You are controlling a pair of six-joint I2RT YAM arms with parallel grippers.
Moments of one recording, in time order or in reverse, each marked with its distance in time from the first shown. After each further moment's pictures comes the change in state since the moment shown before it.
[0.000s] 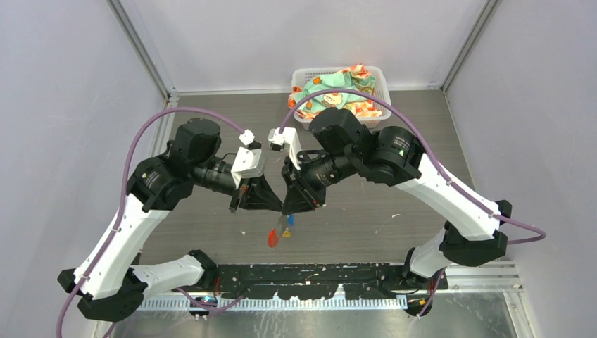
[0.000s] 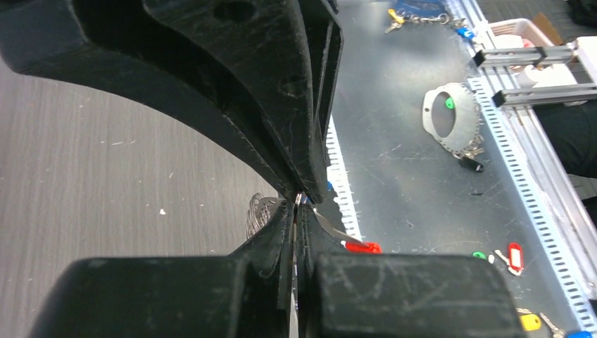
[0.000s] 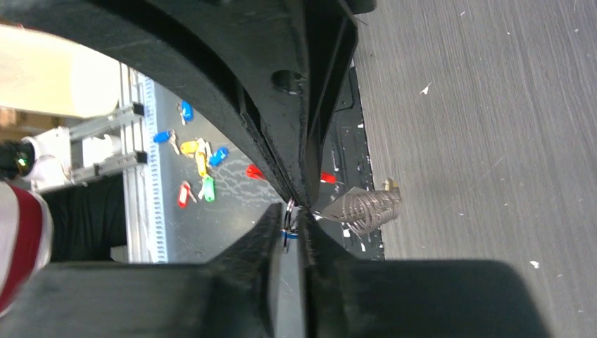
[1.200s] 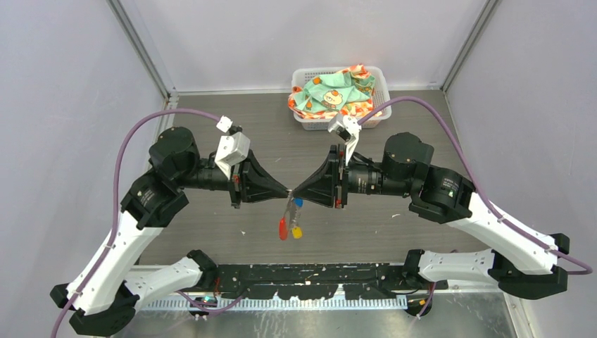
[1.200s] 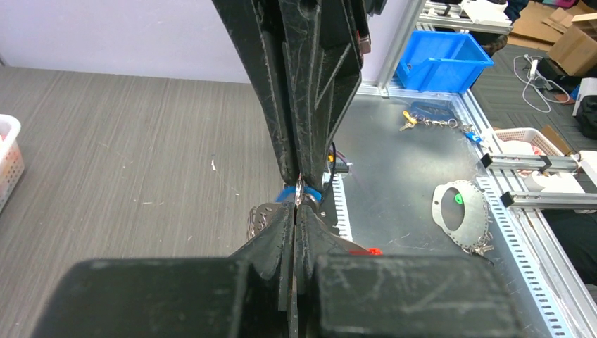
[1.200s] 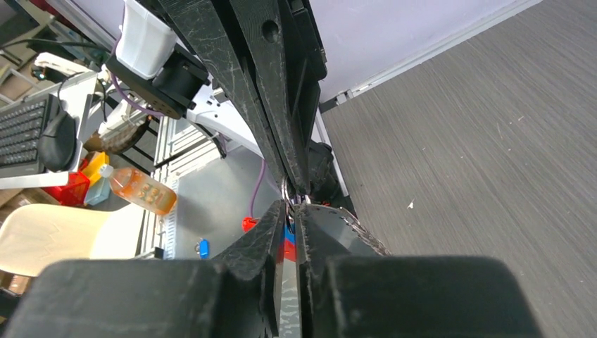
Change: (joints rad) left arm -0.005 -0.142 -0.172 0.528 -0.089 -0.437; right arm -0.009 -0.463 -0.595 0.700 0.198 0.296
